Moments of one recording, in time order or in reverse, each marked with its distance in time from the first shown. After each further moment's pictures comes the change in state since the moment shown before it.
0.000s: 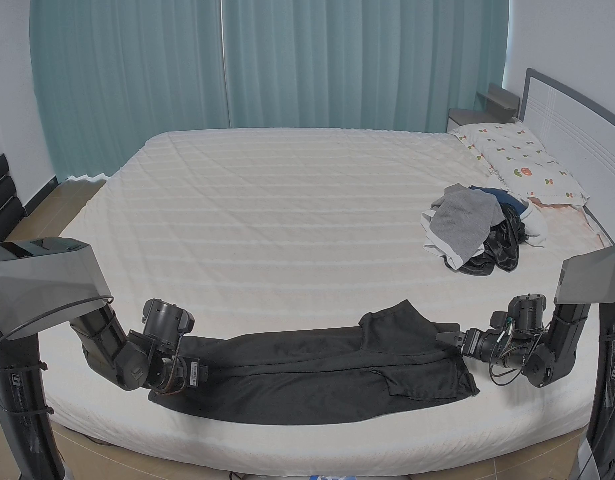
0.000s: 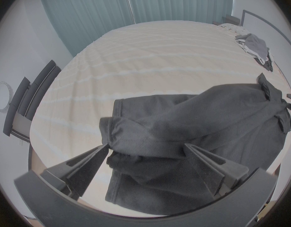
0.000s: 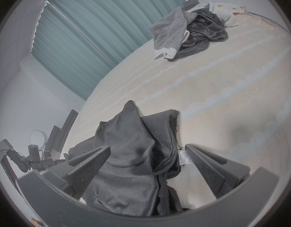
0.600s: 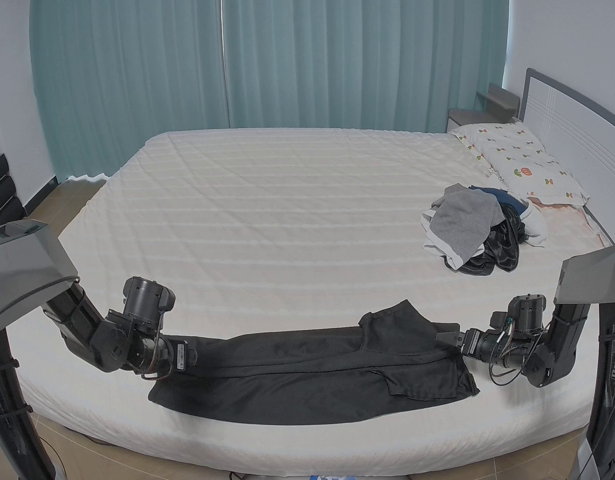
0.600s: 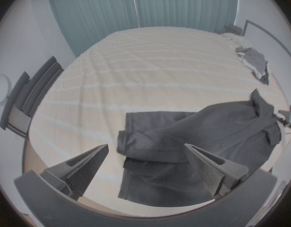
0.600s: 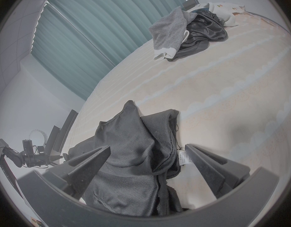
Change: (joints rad) left arm 0.043 -0.131 -0.028 0.124 -0.047 -0.004; right arm 0.000 0.002 0.000 0.000 -0.001 0.001
